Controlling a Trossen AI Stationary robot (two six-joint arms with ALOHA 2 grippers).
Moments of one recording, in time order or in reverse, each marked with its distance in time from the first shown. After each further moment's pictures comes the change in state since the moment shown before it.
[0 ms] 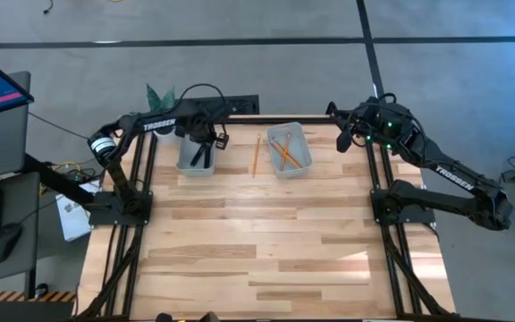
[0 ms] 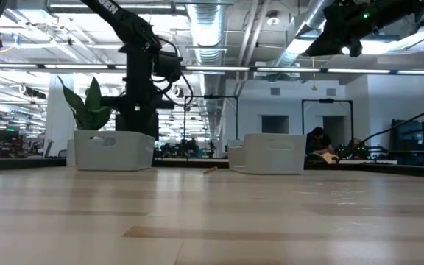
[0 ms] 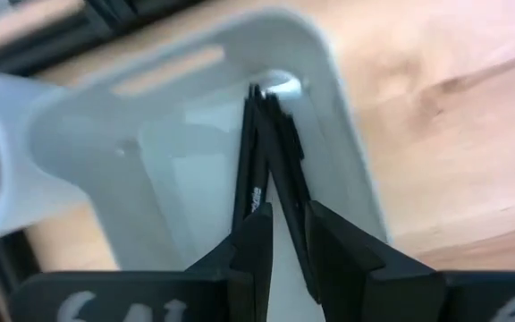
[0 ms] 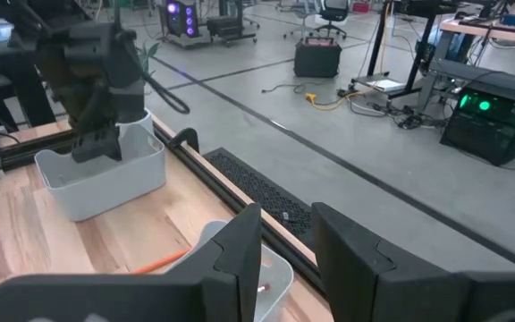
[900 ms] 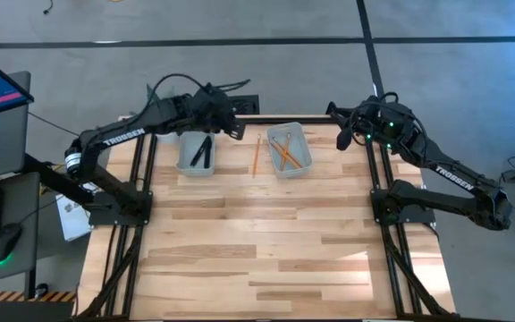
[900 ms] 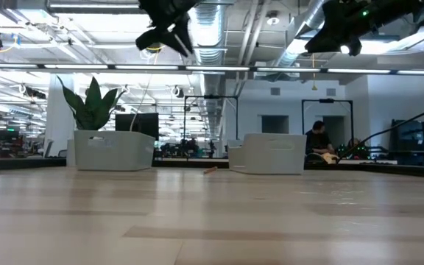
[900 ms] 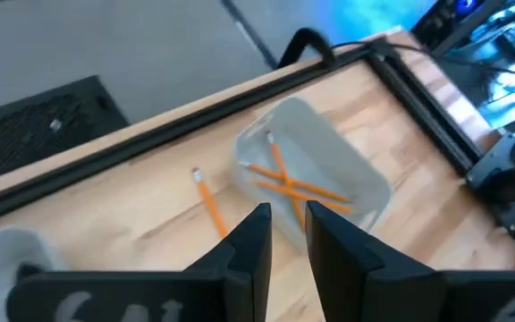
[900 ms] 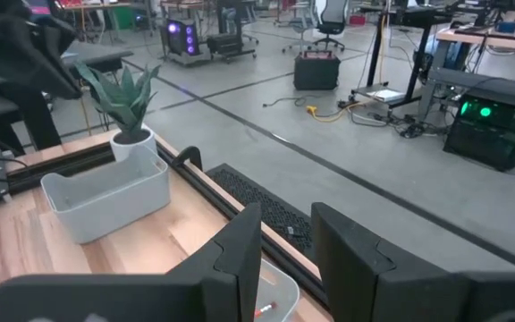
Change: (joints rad) left arm -0.277 -0.236 0.222 0.246 0.011 -0.030; right arm 0.001 0.000 0.000 0.045 0.000 0.036
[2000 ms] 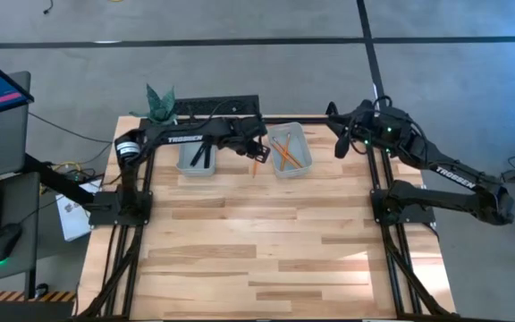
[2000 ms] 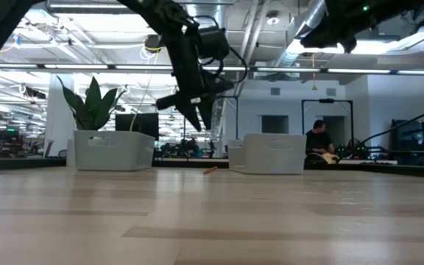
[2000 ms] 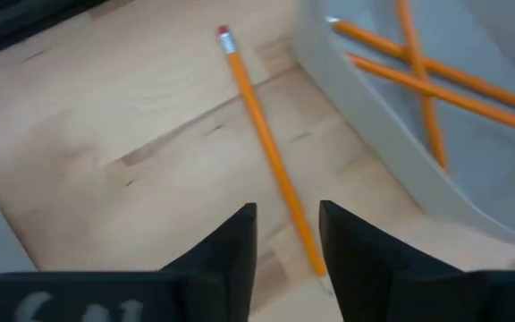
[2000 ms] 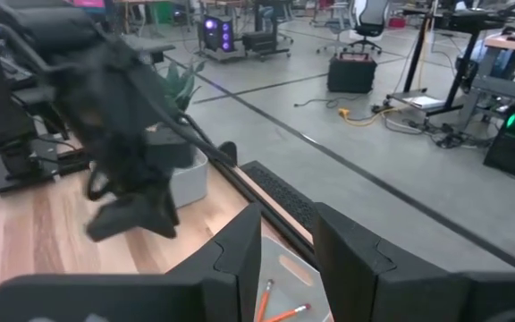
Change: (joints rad) left arm -0.003 0.435 -0.001 0.023 0.032 -0.048; right arm 0.109 0.000 0.000 -0.004 -0.002 -0.018
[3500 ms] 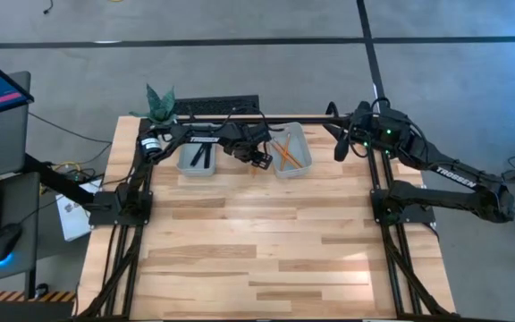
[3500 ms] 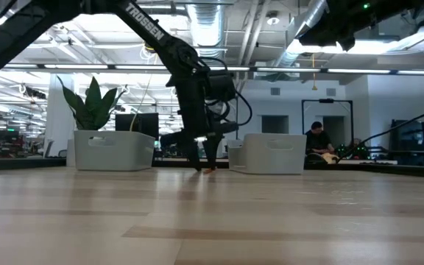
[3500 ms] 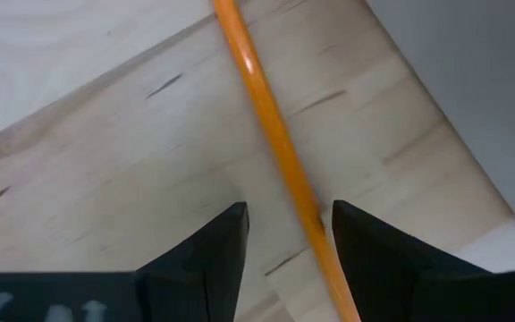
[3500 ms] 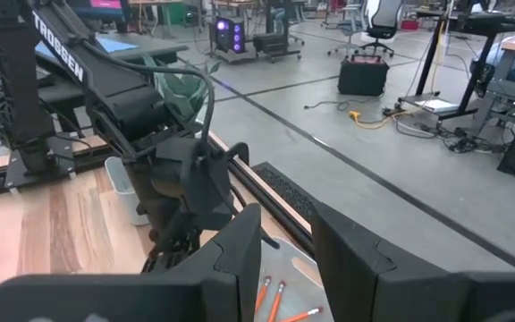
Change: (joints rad) left arm 0.039 0.218 0.004 0.082 0.150 0.011; right arm 0.034 0.000 0.000 0.003 0.003 0.001
